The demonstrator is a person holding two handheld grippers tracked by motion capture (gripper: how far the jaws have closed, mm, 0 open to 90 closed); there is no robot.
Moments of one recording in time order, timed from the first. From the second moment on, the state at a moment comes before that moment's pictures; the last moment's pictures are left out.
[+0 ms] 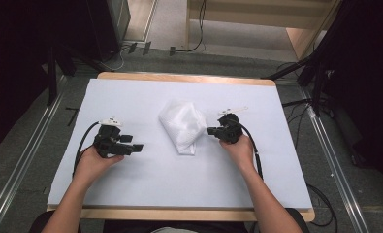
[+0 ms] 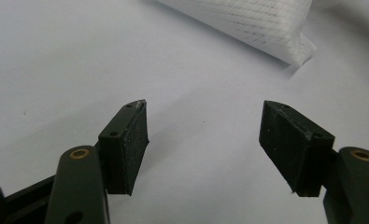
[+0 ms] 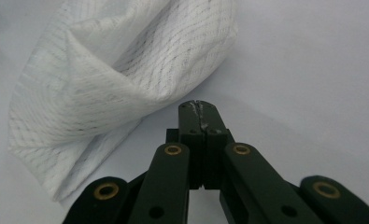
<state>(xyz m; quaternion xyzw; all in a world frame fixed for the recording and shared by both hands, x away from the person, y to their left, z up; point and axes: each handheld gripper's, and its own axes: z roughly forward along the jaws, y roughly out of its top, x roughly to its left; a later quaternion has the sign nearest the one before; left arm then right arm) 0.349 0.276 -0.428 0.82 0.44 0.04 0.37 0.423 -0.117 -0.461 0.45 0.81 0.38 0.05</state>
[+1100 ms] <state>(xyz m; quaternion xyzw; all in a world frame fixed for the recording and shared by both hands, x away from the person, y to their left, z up) 0.336 0.301 -0.426 0.80 0.47 0.05 0.37 0.409 -0.059 -0.427 0.37 0.81 0.45 0.03</state>
